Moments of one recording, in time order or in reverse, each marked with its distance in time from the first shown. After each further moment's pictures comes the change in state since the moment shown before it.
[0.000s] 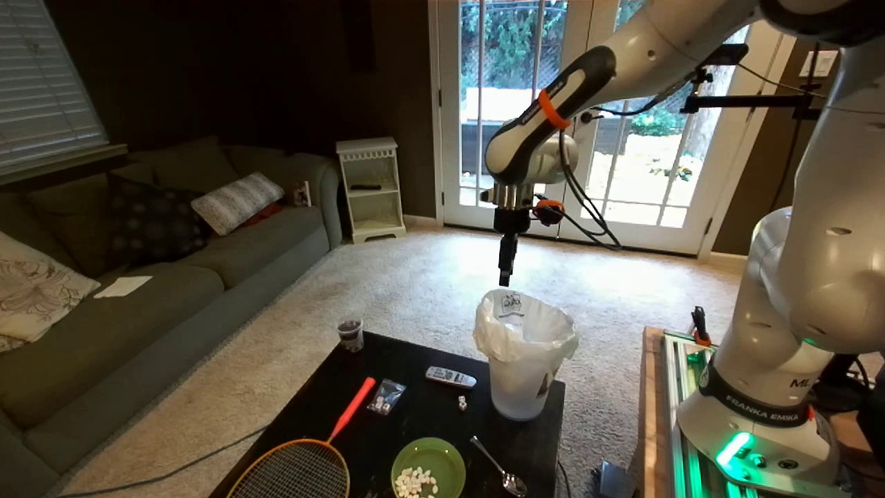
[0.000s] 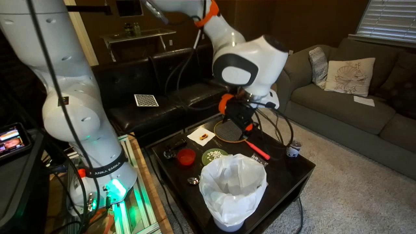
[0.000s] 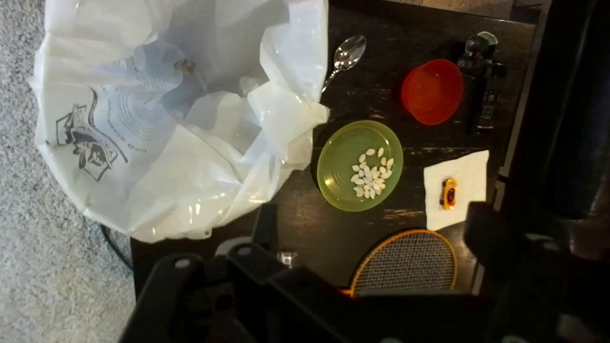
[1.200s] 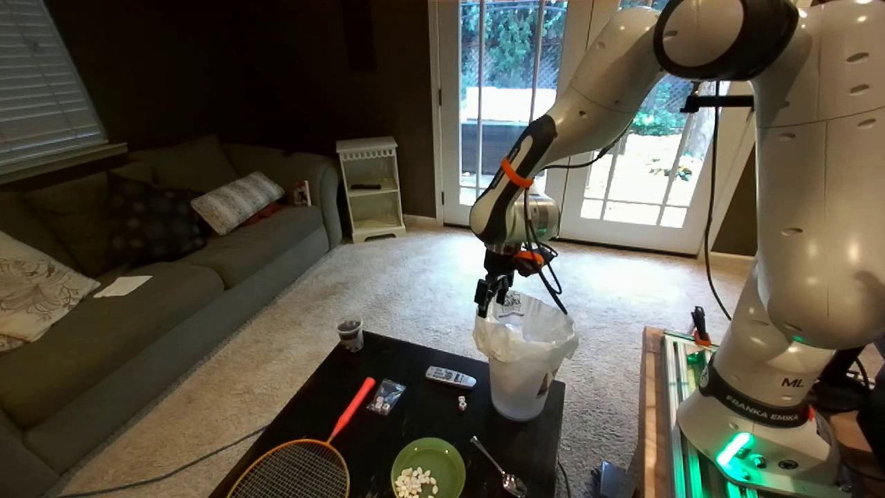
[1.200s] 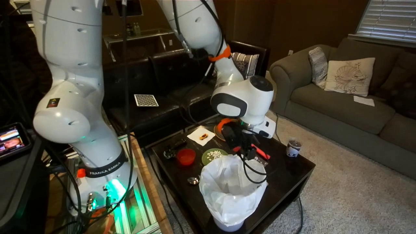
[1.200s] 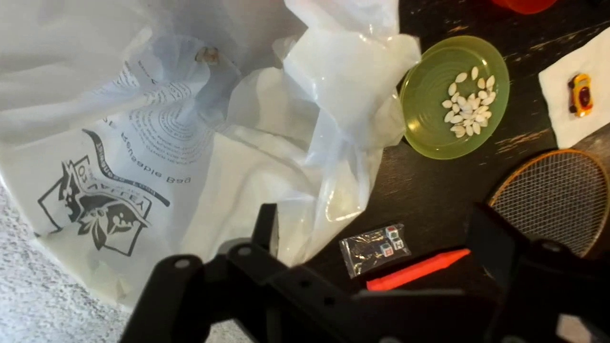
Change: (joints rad) arm -0.173 0.287 0.237 0.005 0.184 0.423 0.214
